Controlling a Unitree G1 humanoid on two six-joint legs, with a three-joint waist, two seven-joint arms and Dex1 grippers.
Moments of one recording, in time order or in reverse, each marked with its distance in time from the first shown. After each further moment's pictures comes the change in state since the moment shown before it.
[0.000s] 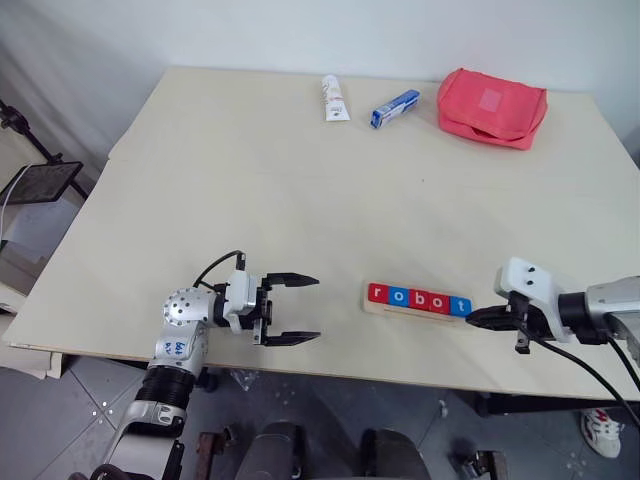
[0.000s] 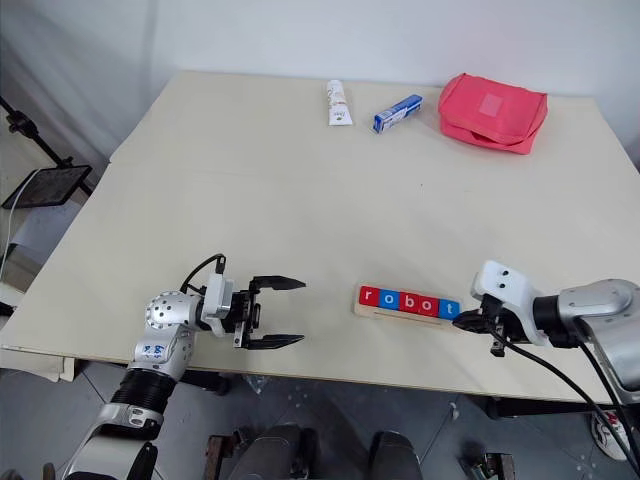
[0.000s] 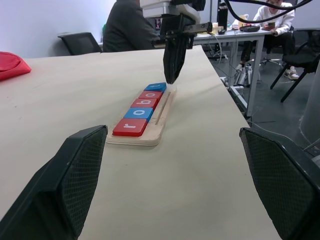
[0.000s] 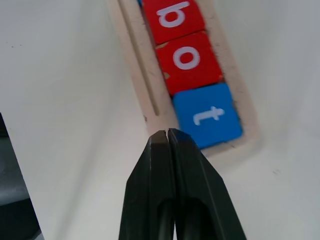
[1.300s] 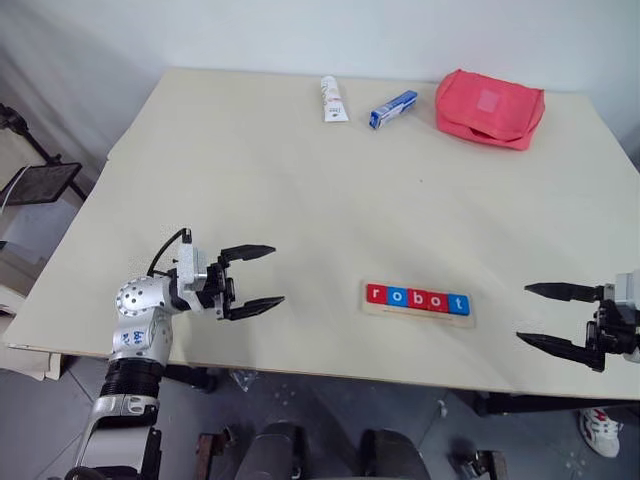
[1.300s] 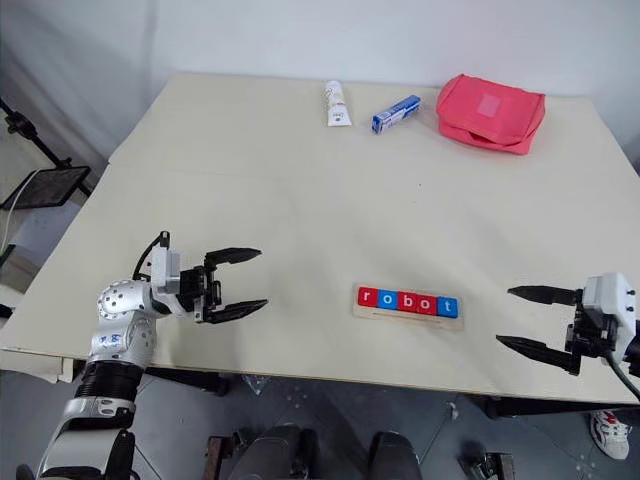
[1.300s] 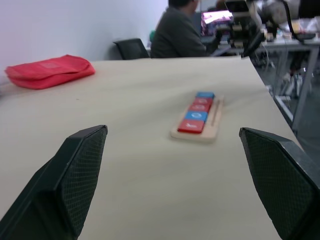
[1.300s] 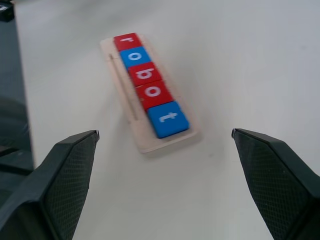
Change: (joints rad) left arm -0.047 0.106 0.178 0.027 -0.115 0.116 0.027; right arm 0.131 0.125 -0.388 0.539 0.253 -0.662 0.342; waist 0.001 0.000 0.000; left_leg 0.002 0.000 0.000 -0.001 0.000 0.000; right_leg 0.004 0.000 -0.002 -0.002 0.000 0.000
